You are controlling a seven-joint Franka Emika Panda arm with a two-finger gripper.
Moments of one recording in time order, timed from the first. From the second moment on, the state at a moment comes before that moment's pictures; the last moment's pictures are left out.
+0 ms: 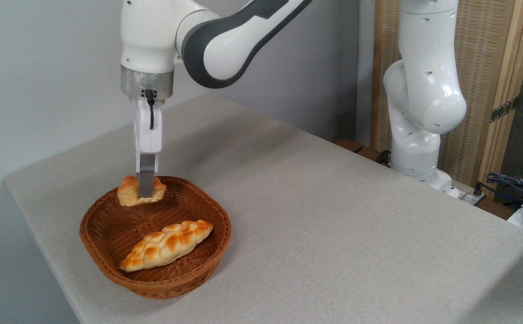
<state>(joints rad) -0.53 0.03 0.21 -1.97 -0.05 2.31 0.87</state>
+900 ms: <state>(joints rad) -0.51 -0.02 0.25 -1.86 -0.06 2.10 0.78</state>
